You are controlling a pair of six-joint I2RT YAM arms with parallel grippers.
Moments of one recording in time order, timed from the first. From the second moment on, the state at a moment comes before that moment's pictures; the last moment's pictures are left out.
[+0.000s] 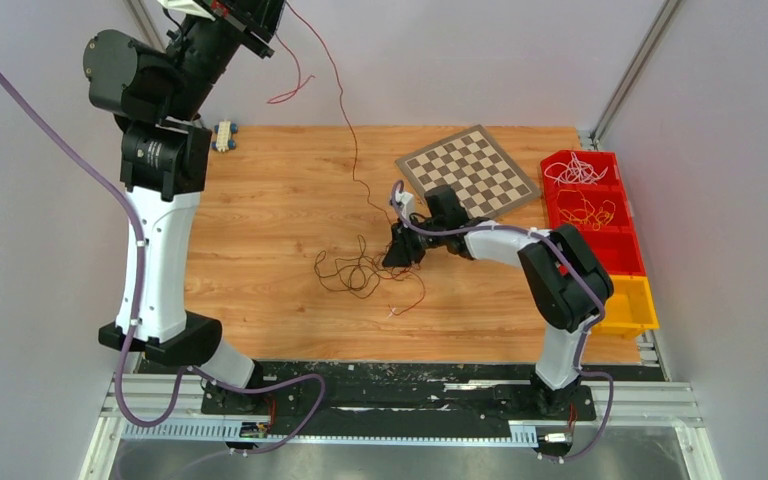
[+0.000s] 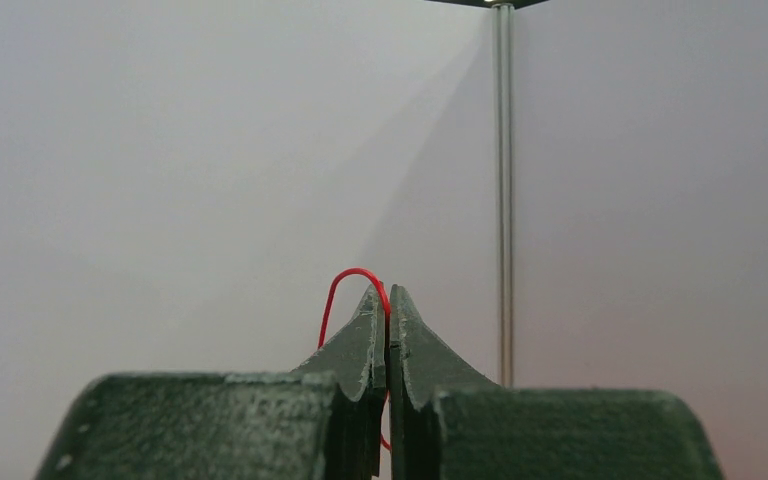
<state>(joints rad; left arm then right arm) -0.30 1.54 2.32 -0.09 0.43 -0.22 0.57 1.88 1.07 0.08 -0.76 0.04</state>
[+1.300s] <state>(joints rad) -0.30 1.39 1.83 0.06 0.63 -0.48 0.48 1.54 1.70 -0.20 -0.85 0.00</state>
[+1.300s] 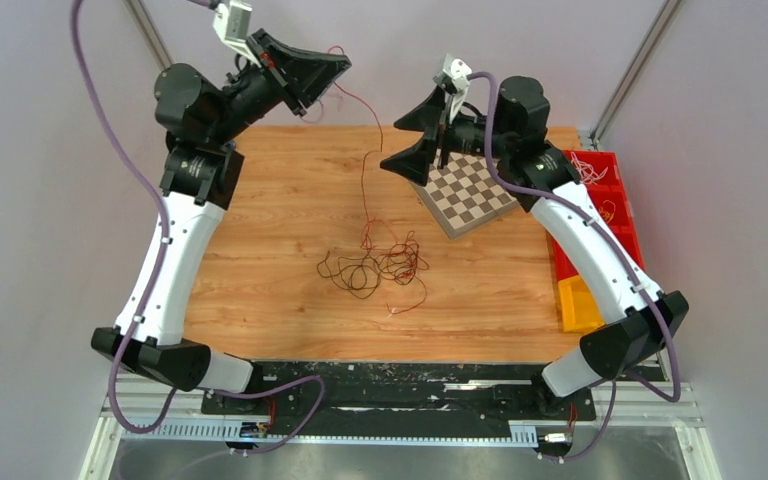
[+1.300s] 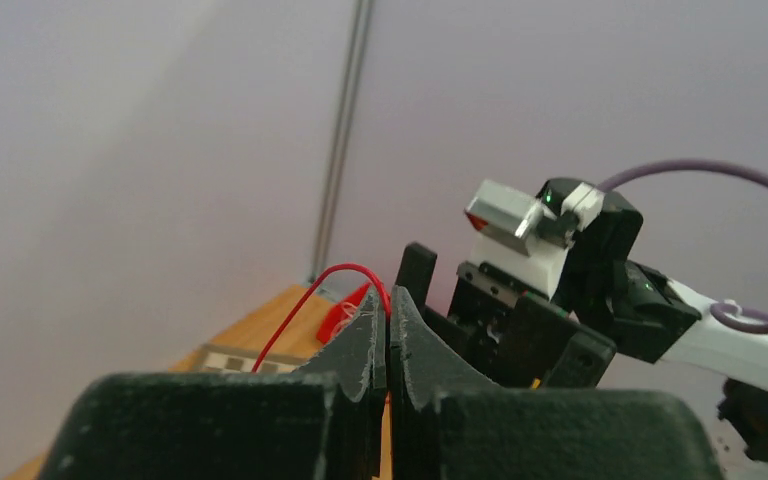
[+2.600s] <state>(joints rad) -0.26 1.49 1.68 0.33 0.91 -0.90 0.52 1.39 1.47 -0.07 -0.91 0.16</state>
